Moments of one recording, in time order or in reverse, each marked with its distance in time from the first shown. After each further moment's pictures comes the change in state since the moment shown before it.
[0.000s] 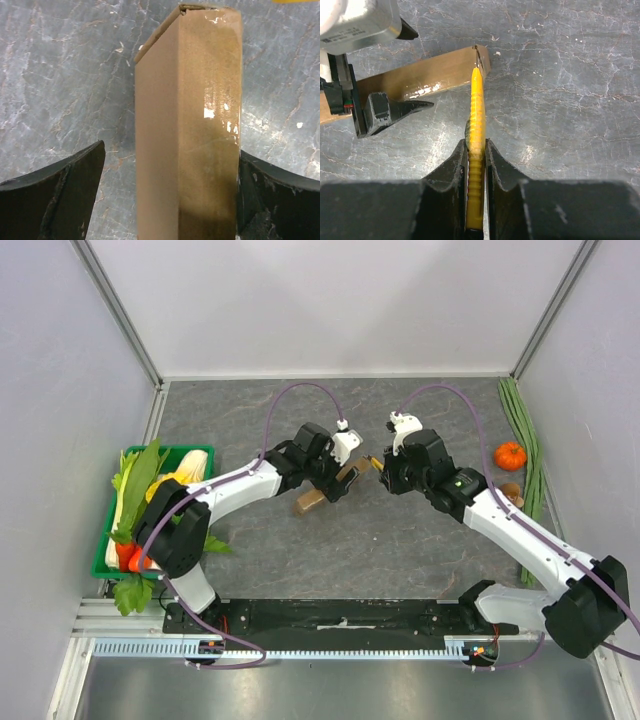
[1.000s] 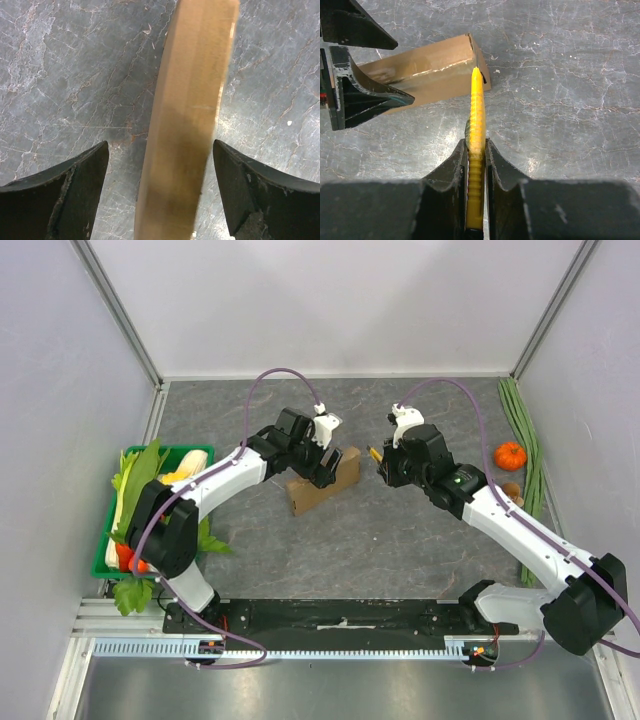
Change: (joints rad) left arm 0.115 -0.018 0.079 -0.158 0.092 -0.101; right arm 0.000 0.023 0.034 0.040 0.030 0.027
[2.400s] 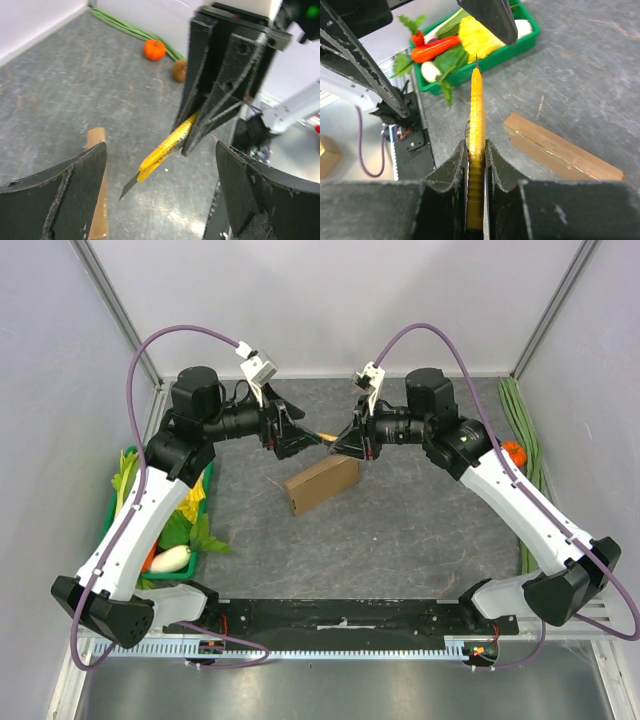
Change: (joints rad) left arm 0.173 -0.437 0.208 -0.031 0.490 -0.217; right arm -0.004 0.168 0.472 -0.050 -0.761 -0.204
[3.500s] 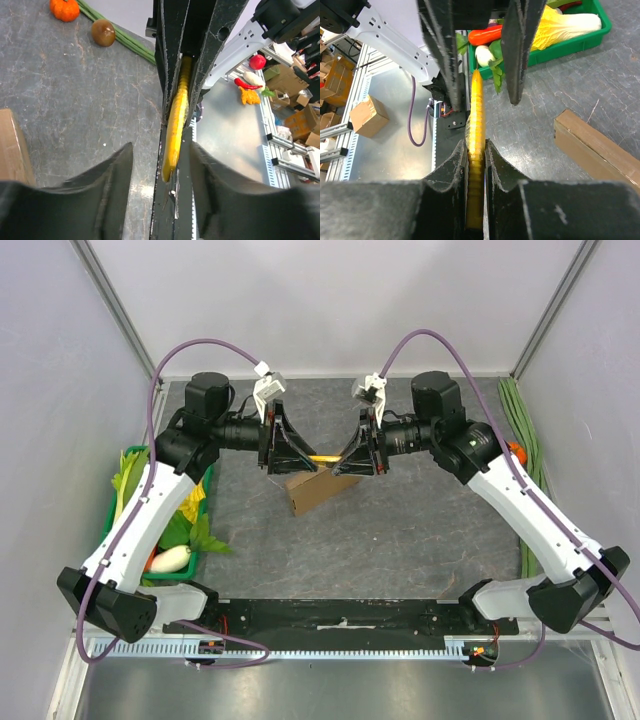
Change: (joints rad) left arm 0.019 0.021 -0.034 -0.145 0.409 0.024; right arm 0.000 -0.040 0.007 -0.089 -0.280 -0.038
